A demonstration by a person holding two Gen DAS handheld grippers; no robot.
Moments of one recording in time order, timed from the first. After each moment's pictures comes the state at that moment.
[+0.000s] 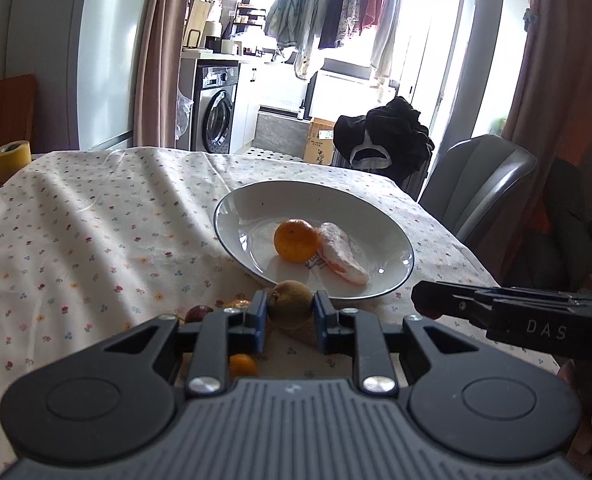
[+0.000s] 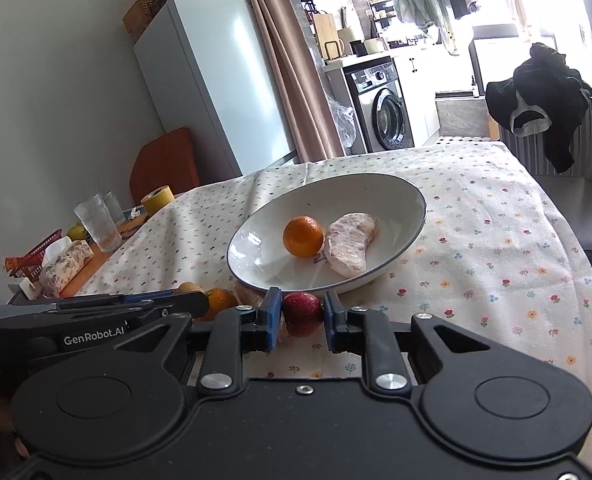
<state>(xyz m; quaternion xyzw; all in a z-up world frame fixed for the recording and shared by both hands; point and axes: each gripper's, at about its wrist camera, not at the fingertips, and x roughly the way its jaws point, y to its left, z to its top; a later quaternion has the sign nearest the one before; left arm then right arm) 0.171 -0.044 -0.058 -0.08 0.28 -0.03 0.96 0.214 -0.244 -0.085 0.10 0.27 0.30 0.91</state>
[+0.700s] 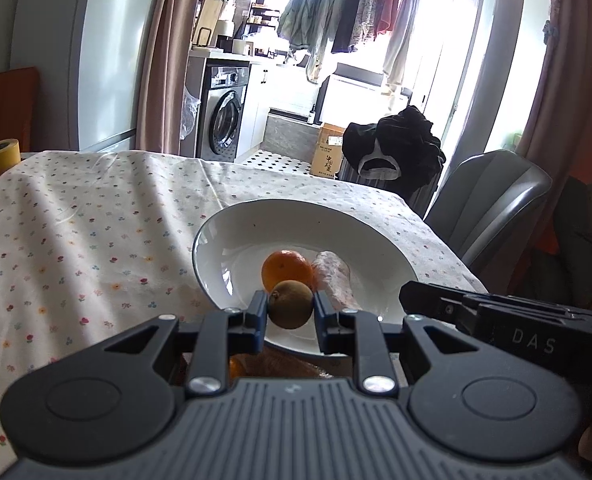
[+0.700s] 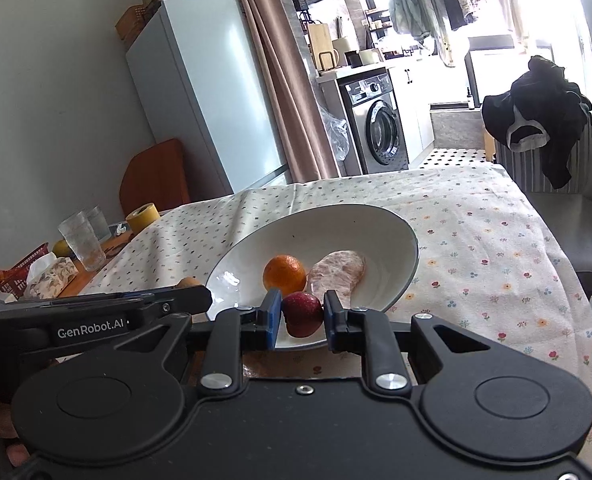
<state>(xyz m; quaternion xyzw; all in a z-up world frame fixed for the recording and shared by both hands) 0.218 -0.057 -0.060 -0.10 0.28 -0.01 0.95 0.253 -0.240 -0.077 0.10 0.26 0.29 0.92</state>
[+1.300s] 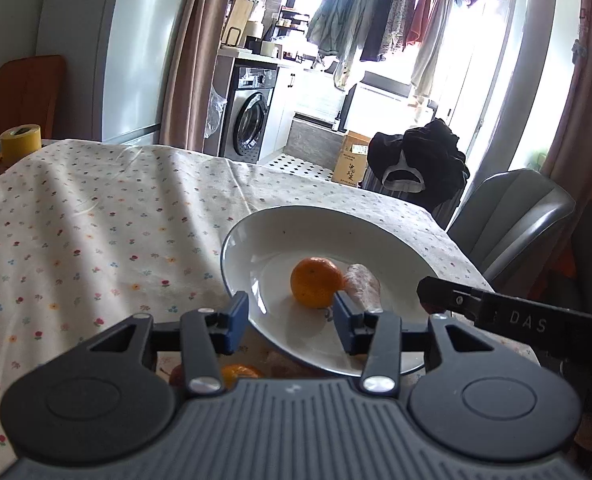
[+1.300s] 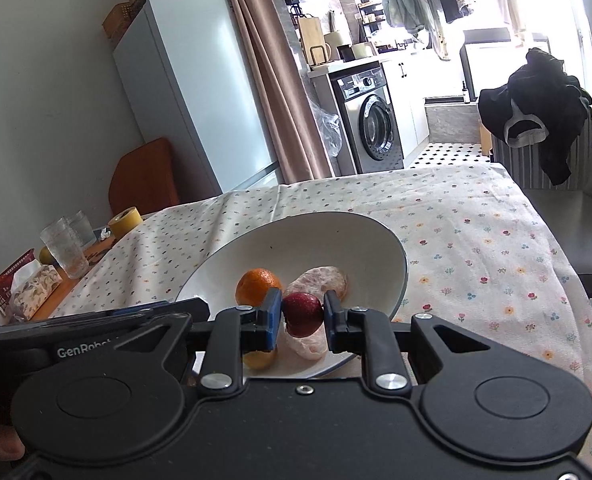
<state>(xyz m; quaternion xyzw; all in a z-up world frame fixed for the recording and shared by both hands) 0.221 -0.041 -0.063 -0.12 0.27 0.03 0.95 0.286 -0.236 -0.084 0.10 0.27 0.28 0.92</state>
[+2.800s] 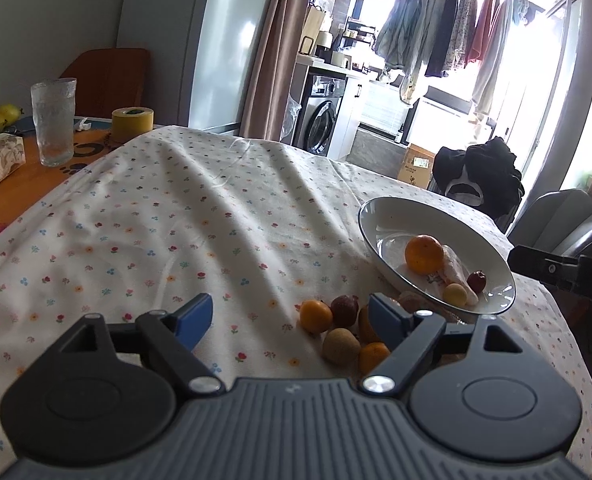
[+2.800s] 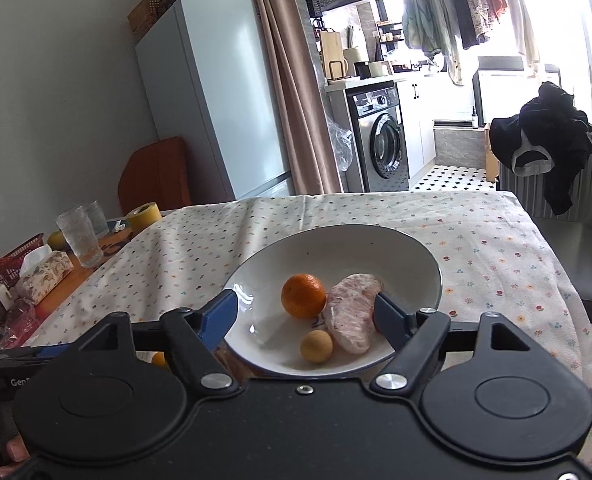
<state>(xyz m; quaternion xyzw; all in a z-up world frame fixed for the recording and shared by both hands) 0.131 0.016 -0.063 -0.14 0.27 0.12 0.95 0.239 -0.212 -0.059 0.07 0.24 0.29 0.92</state>
